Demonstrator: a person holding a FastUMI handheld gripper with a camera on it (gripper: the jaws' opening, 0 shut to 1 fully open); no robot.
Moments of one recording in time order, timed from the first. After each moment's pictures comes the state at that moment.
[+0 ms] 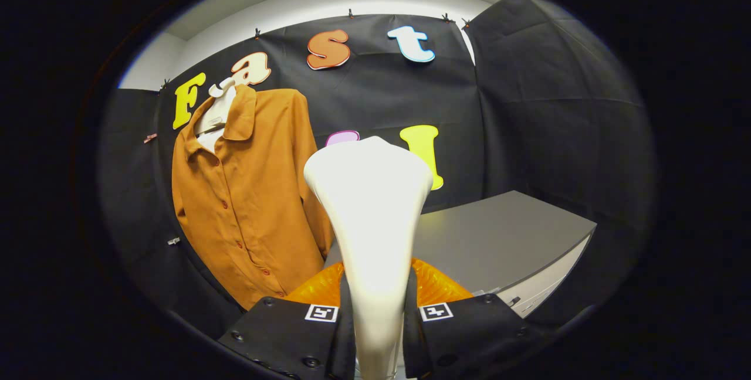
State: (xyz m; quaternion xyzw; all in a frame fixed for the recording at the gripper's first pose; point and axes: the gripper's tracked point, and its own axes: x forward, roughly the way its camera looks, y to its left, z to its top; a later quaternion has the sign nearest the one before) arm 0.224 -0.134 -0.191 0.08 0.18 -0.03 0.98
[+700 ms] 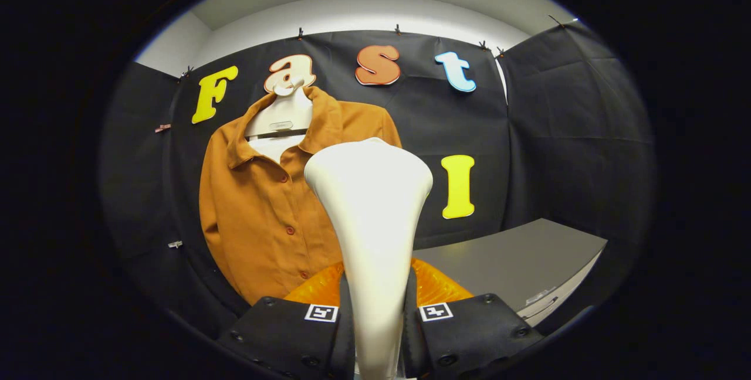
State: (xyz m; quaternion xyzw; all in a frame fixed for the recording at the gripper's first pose) arm 0.268 0.025 -0.153 0.04 0.15 -0.01 0.99
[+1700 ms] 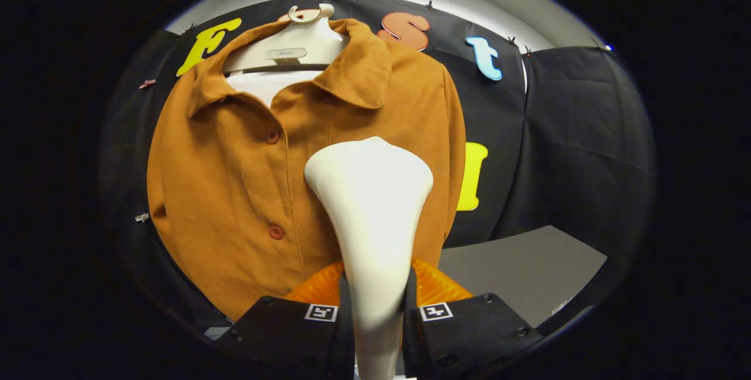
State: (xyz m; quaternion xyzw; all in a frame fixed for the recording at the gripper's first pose) arm 0.355 0.071 -0.228 -0.03 0.22 -0.04 0.97
